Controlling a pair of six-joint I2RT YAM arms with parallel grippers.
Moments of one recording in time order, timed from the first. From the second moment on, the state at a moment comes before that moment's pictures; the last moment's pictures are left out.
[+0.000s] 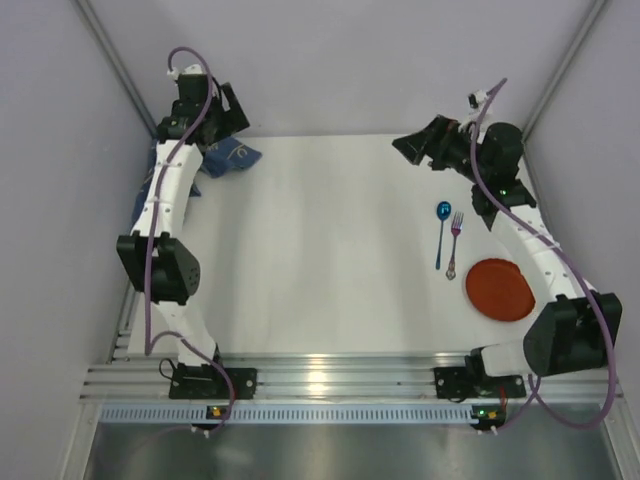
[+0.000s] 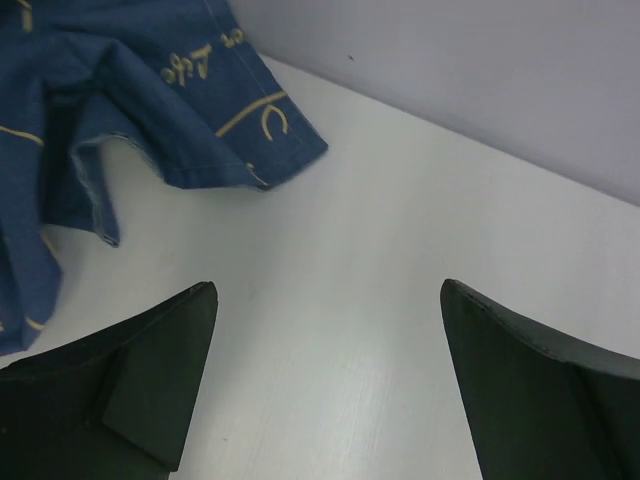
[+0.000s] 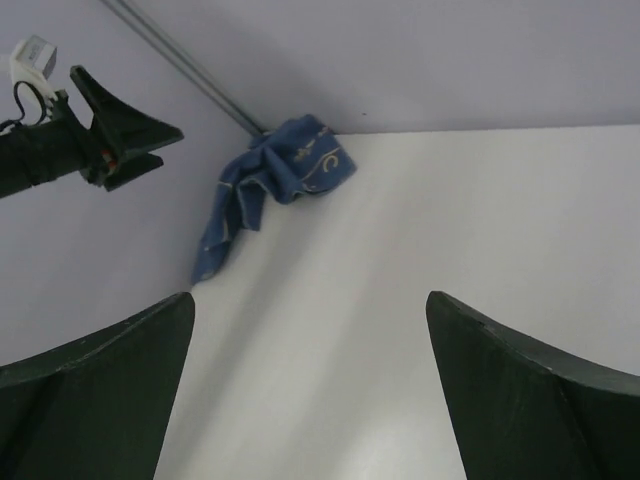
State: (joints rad) left arm -0.07 1.94 2.08 -0.70 -0.09 -0.43; right arm 0.15 1.39 1.24 0.08 -0.49 0.52
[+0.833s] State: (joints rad) left arm 0.25 1.87 1.65 -0.61 -0.10 -0.58; right arm 0.15 1.04 0.71 -0.11 -0.61 0.76
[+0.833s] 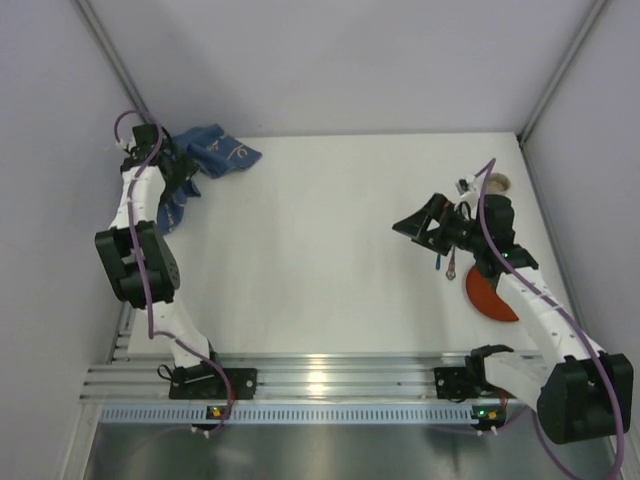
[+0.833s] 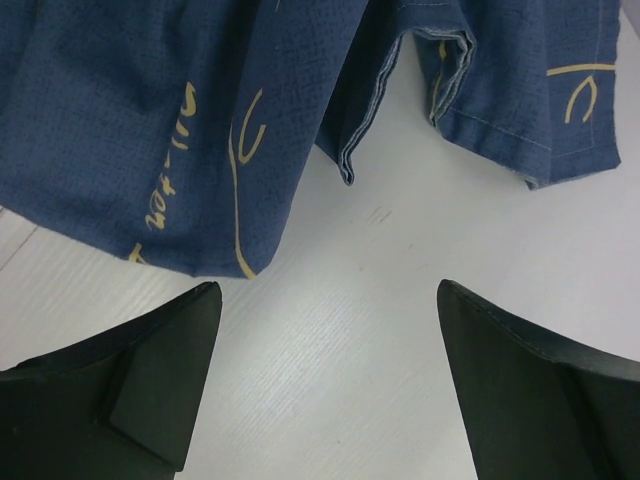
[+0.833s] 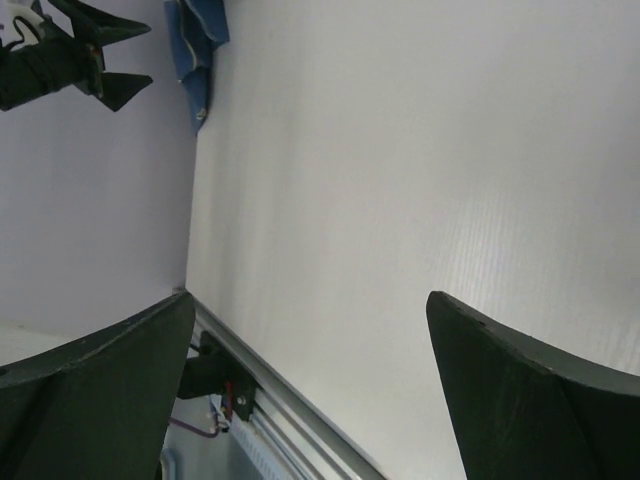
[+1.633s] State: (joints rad) left arm 0.12 2.21 2.12 -0.64 -0.11 -0.63; right arm 0.15 1.55 0.93 -0.18 -0.68 0.60
